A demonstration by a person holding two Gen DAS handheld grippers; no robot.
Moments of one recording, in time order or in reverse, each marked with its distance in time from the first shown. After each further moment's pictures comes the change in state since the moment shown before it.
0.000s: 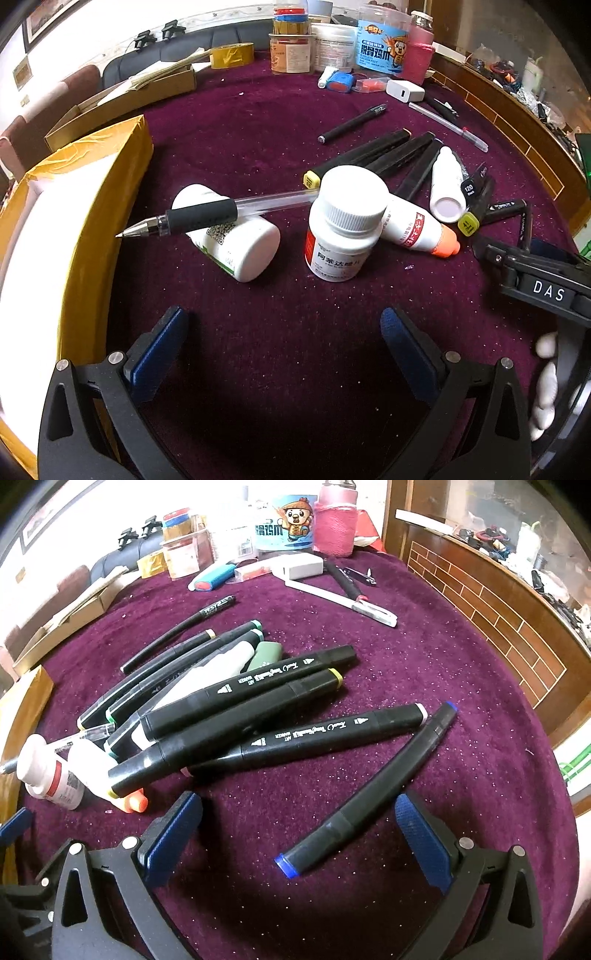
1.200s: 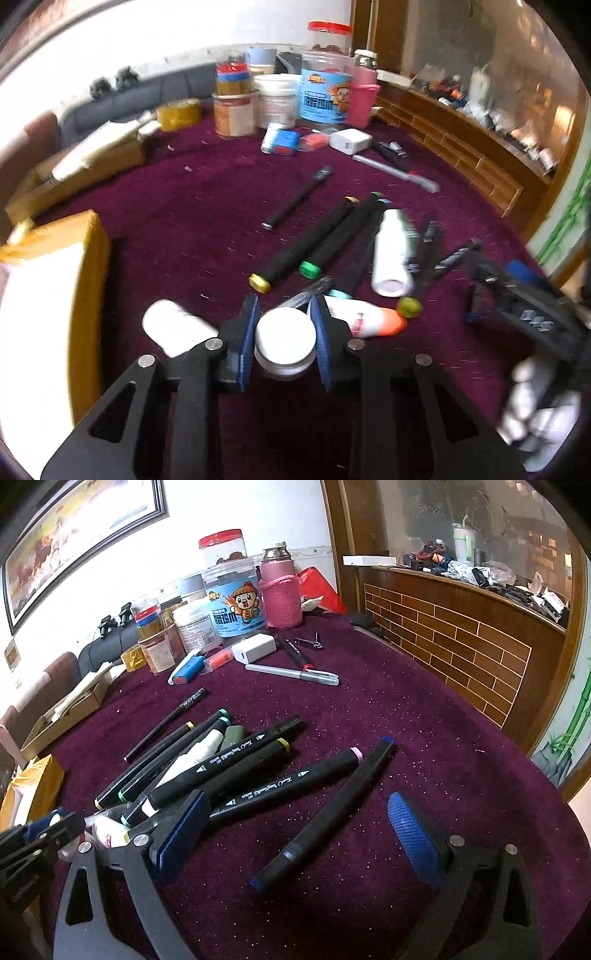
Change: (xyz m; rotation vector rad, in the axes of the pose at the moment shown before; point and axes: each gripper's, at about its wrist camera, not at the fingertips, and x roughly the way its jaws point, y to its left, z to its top) left arm -0.020 0.000 0.046 0.096 -0.150 -0.210; right arm -0.041 -0.037 -0.014 0.214 -0.277 0.010
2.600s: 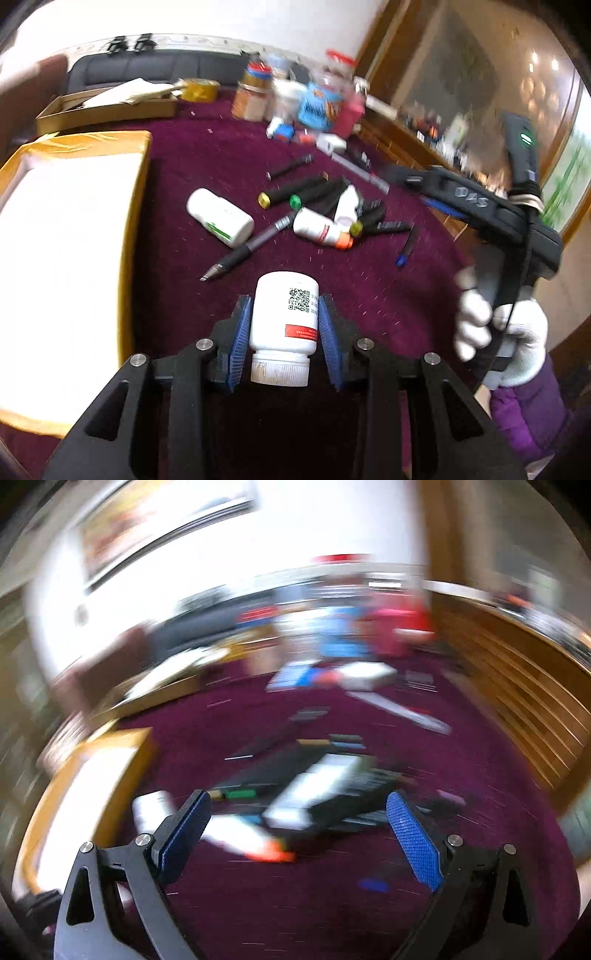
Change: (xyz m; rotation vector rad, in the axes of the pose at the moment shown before) left arm -0.097 0.040 -0.083 -0.183 -0.055 -0.179; right arm -0.046 0.092 0.021 -0.283 0.027 0.317
